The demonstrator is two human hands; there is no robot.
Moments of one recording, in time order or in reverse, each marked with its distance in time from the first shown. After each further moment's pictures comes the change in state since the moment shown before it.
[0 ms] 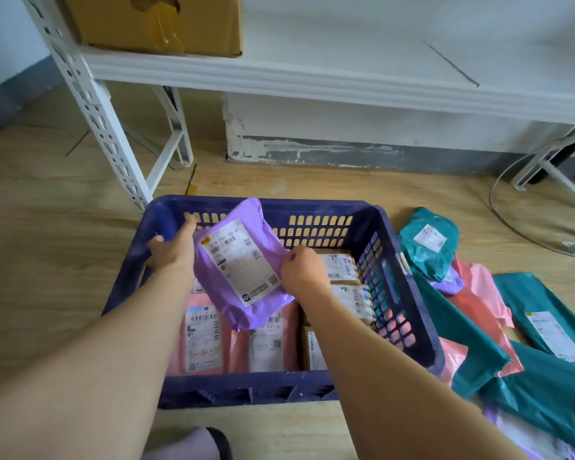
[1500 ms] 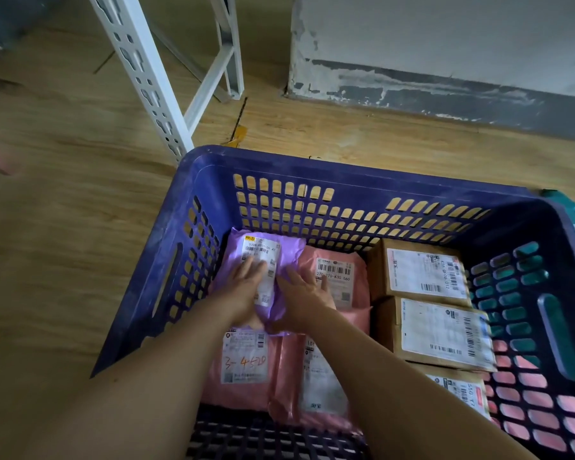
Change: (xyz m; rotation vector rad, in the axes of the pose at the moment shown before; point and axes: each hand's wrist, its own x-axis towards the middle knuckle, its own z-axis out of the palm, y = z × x) left_hand 0.110 -0.118 0.030 1.262 -0.816 0.323; right_hand 0.112 0.034 0.171 -0.798 -0.531 -0.387
